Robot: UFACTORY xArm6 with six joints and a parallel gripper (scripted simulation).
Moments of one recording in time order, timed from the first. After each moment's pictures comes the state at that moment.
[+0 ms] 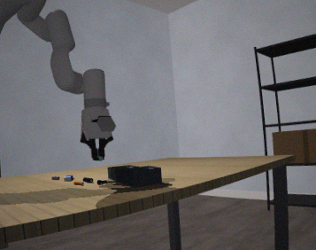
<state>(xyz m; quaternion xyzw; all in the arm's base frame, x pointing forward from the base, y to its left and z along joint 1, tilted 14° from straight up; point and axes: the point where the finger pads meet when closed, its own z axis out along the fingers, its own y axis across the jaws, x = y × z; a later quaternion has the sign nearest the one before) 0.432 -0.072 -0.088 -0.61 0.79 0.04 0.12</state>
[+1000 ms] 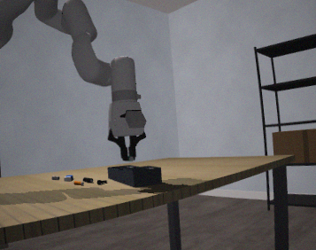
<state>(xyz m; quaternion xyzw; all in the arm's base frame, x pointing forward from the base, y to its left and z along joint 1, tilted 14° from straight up) 0.424 -0.225 -0.121 -0.54 0.83 0.05 0.12</state>
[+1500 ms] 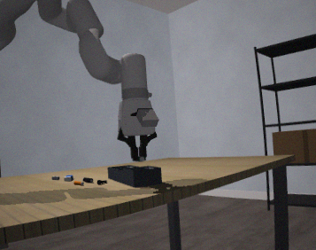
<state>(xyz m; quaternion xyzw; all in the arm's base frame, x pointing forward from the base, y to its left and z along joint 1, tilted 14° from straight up) 0.423 -0.267 -0.131 -0.53 0.84 0.05 0.11</state>
